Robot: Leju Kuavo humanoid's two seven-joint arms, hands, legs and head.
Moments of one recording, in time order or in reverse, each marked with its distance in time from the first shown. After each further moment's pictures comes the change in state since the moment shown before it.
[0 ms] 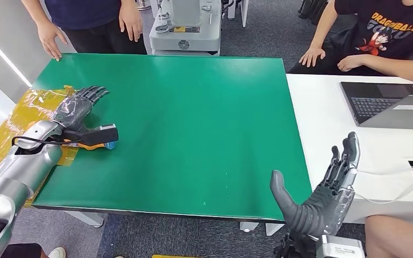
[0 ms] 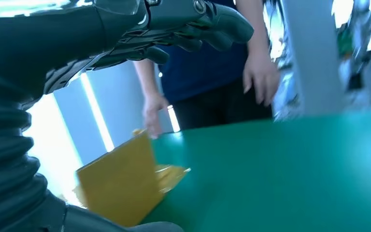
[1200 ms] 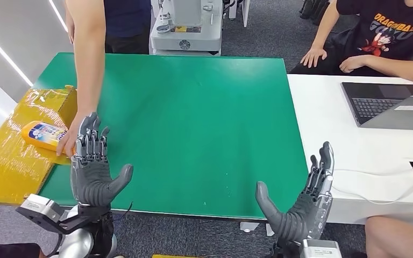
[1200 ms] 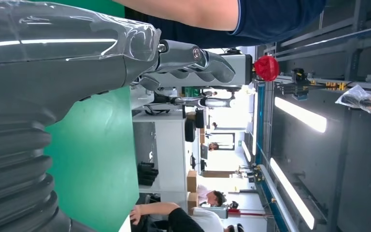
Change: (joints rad) left arm 0.827 -0.472 0.189 -1.133 0.905 -0.028 -0.061; right arm 0.024 -0.031 0.061 0.078 -0.068 -0.018 -0.052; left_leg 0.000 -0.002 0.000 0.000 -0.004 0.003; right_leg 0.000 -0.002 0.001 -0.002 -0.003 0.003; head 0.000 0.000
